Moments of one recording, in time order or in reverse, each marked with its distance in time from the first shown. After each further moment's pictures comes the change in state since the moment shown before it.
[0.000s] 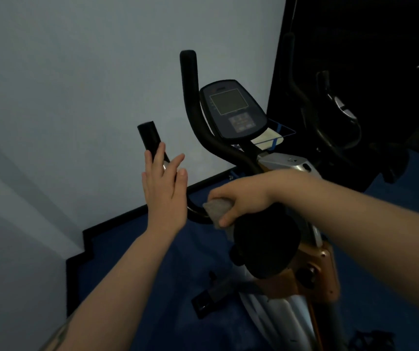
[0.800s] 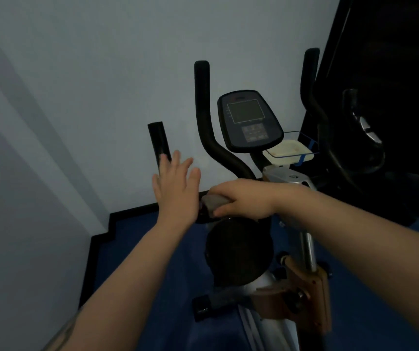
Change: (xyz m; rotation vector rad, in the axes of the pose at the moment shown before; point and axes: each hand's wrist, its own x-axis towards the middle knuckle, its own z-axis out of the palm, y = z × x) left_hand -0.011 0.049 0.021 0.258 -0.017 -0.233; right_hand -0.024 0.022 -0.004 -0.050 0.170 -0.244
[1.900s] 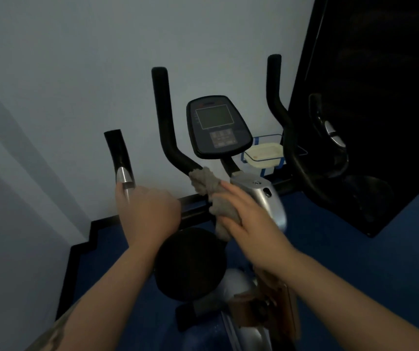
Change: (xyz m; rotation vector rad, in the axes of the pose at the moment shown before) left_hand -0.014 0.003 0.039 0.634 0.275 0.175; right_hand -0.071 0.043 0.059 0.411 0.749 -0.050
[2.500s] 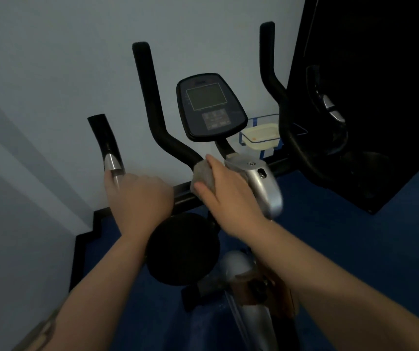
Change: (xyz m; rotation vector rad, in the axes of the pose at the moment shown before) left_hand 0.001 0.003 -0.005 0.025 -0.070 -0.016; right_hand 0.031 0.011 0.023 -0.207 0.054 0.155
